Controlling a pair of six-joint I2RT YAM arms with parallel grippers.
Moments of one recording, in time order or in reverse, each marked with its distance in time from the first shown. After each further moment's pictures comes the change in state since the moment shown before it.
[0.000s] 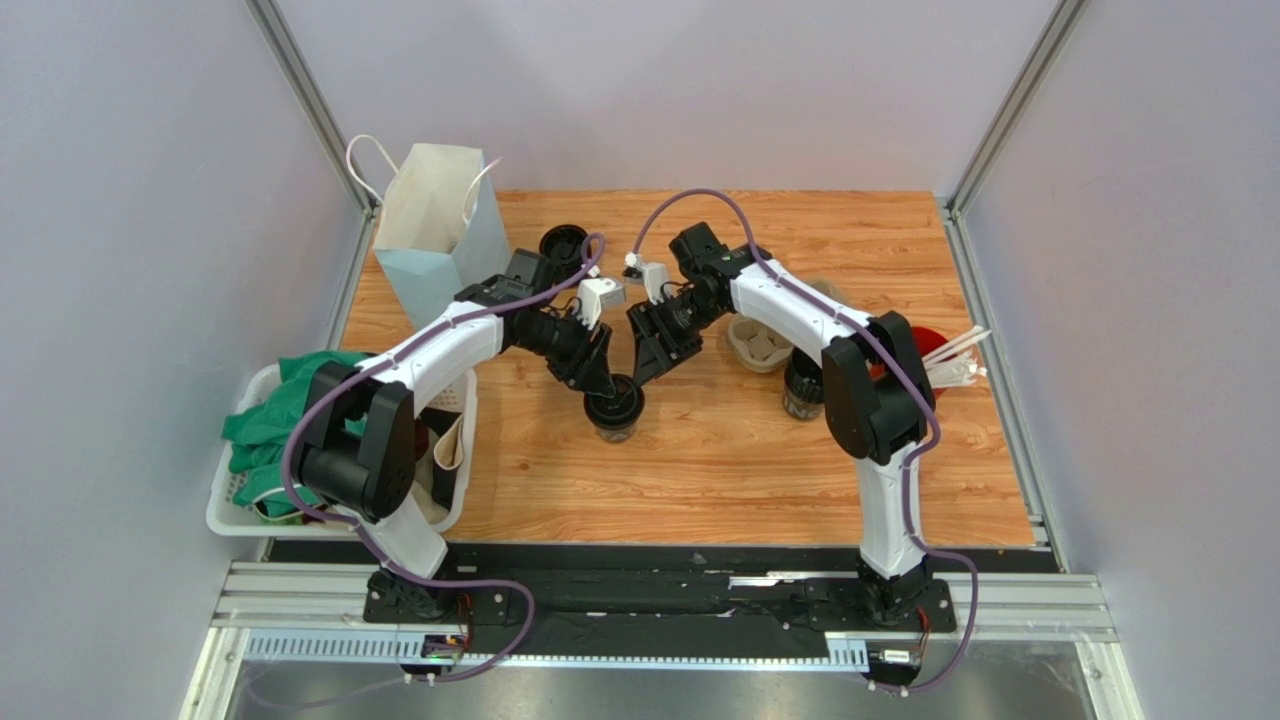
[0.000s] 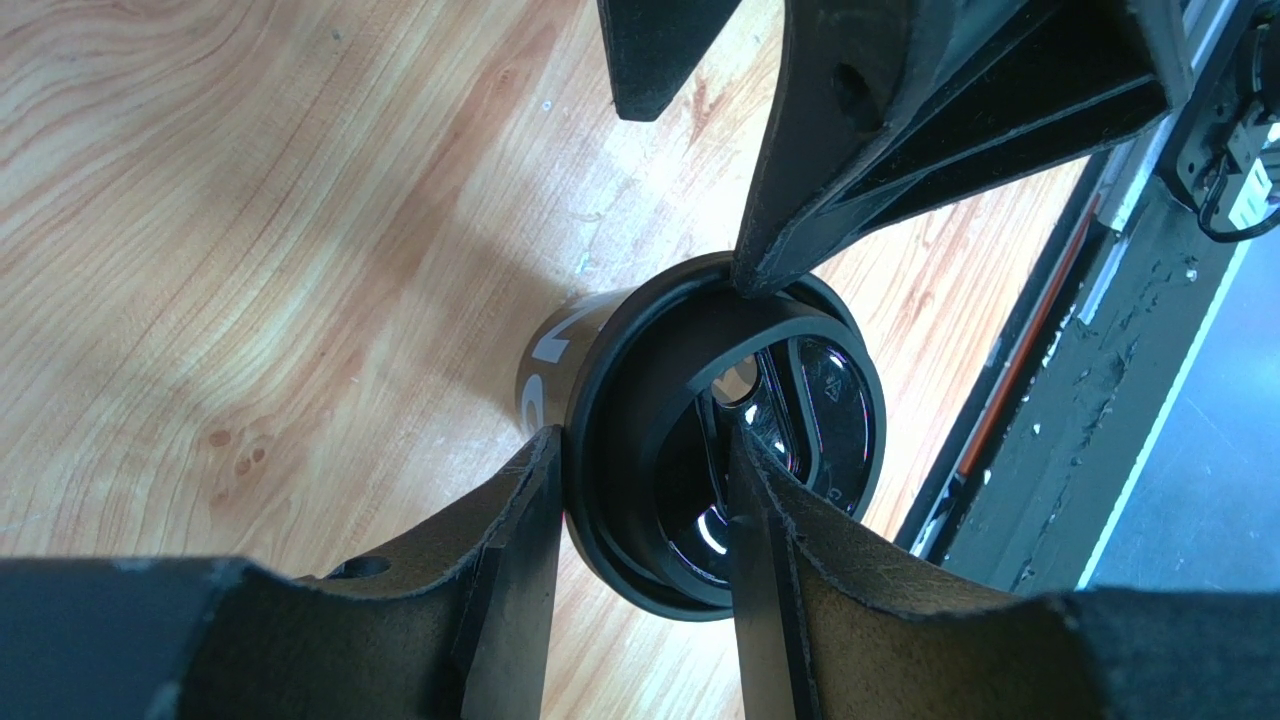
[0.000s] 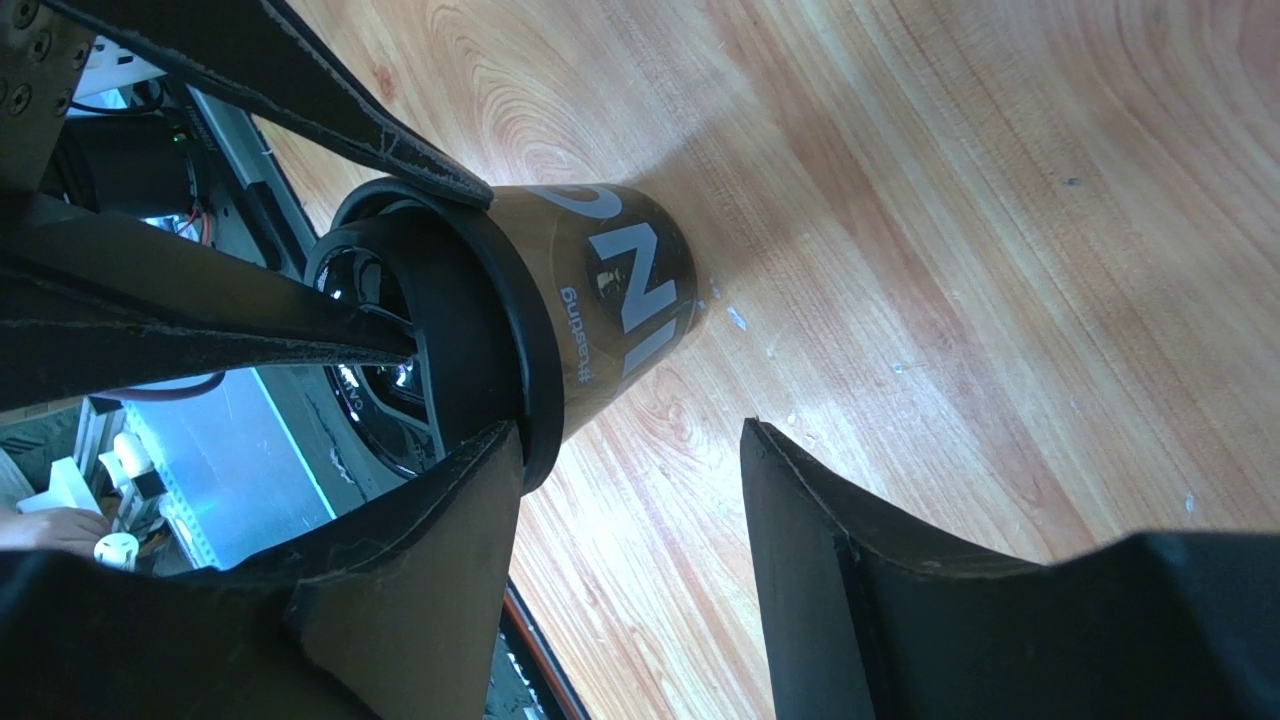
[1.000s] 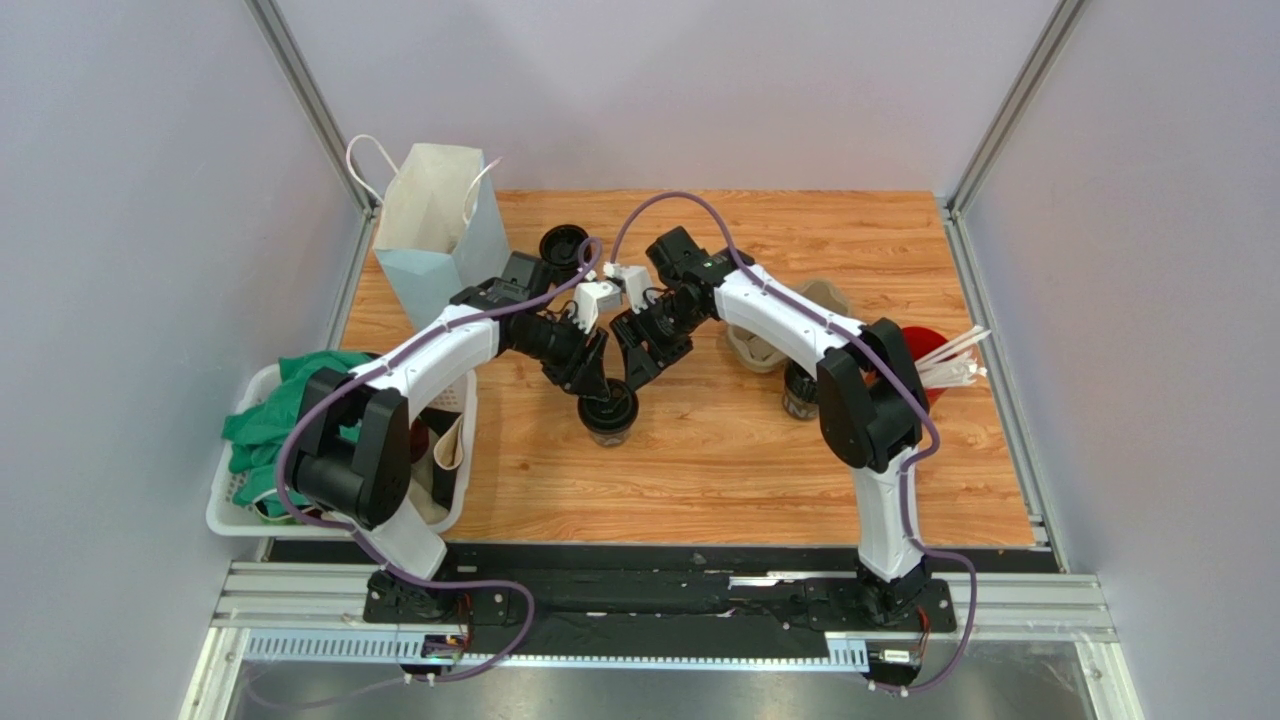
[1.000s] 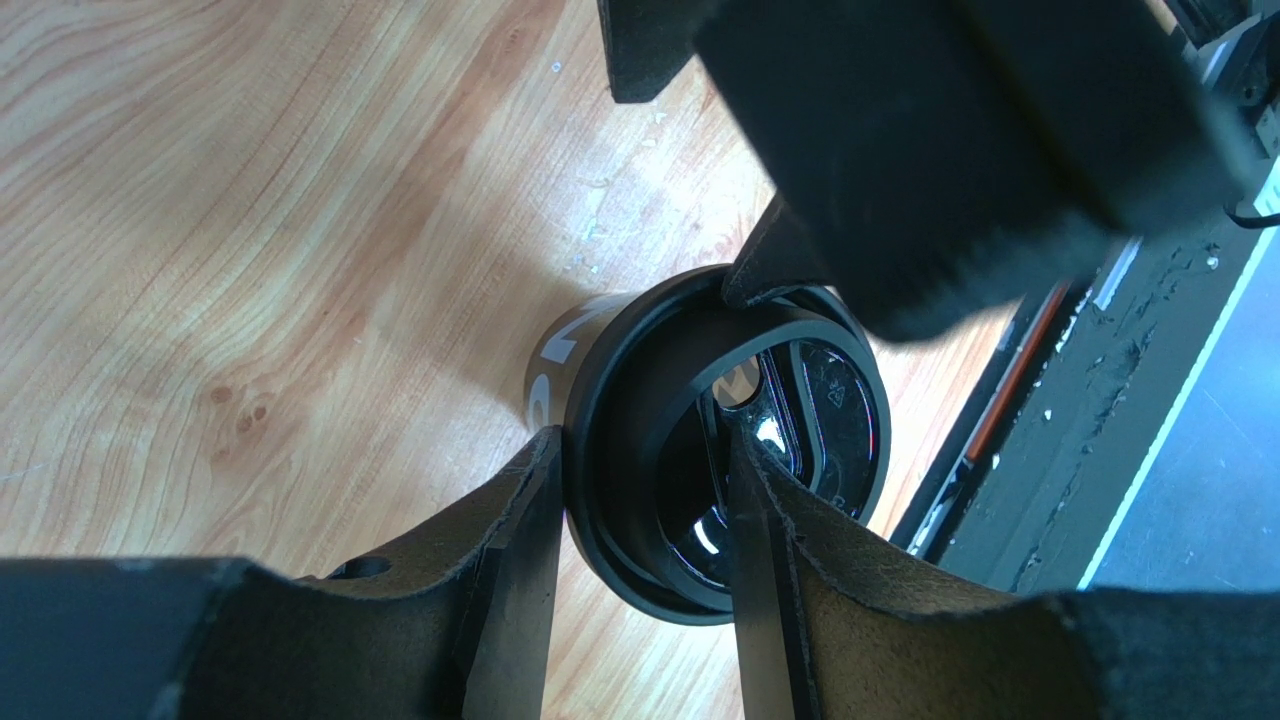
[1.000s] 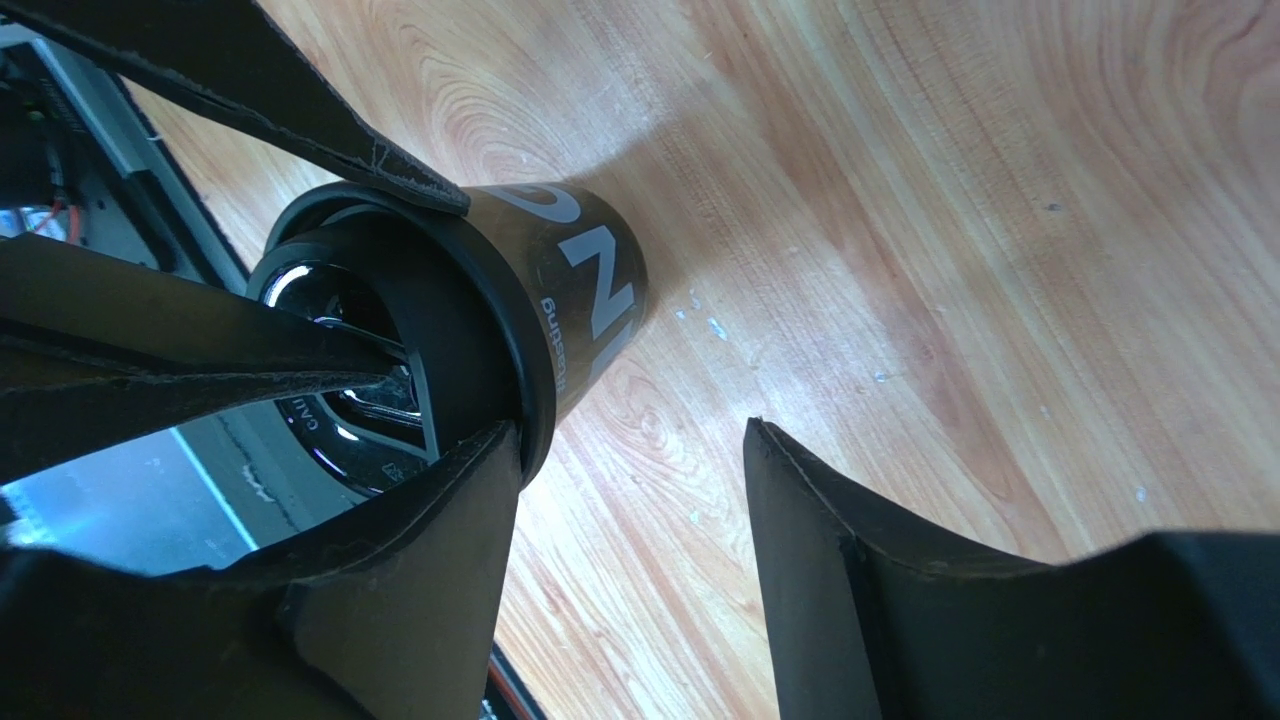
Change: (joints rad) left arm 0.003 -0.027 -0.021 -0.021 -0.030 0.007; right arm 0.079 -0.006 0.035 -0.025 0.156 -0.028
